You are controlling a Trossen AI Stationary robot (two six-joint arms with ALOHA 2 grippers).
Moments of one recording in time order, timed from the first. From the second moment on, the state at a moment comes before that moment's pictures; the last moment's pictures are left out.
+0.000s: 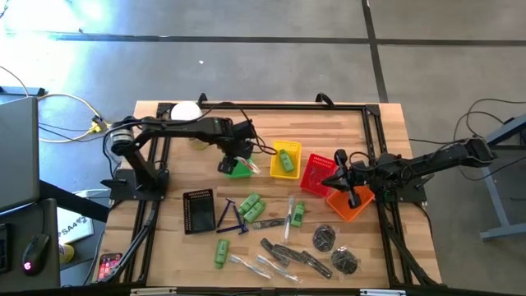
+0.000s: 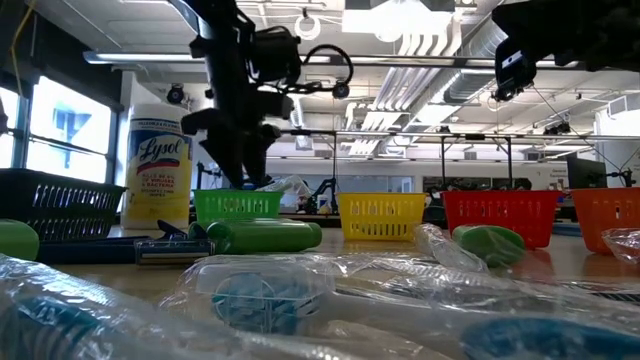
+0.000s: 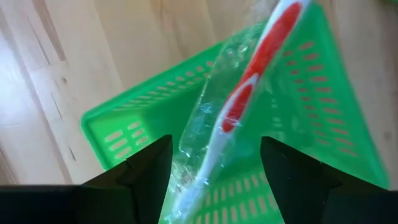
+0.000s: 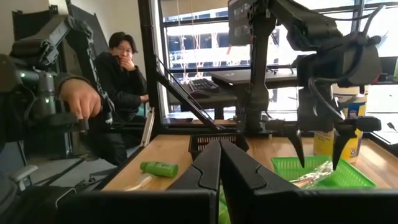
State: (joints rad) left arm 0.30 1.68 1.22 -0.78 -0.03 0.61; right arm 0.16 0.63 0.14 0.62 -0.04 0.06
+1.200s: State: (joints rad) left arm 0.29 1.67 1.22 -0.61 0.24 0.73; right arm 0.16 0.63 0.14 0.64 -0.03 0.06
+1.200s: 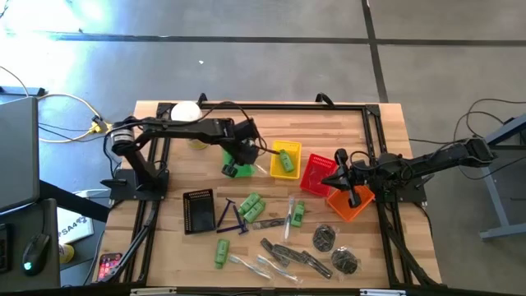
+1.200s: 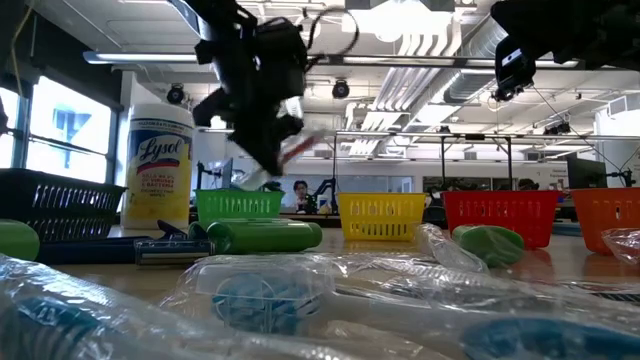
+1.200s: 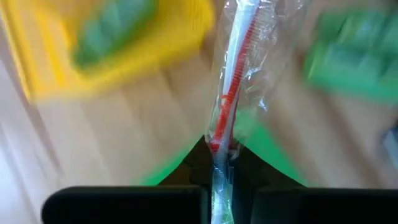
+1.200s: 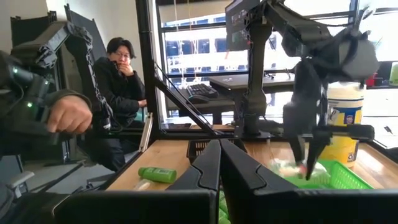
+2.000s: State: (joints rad) left arm 0.43 1.65 0.96 -0.35 0.32 0.82; right arm 0.16 0.63 0.14 0.63 -0.03 0.08
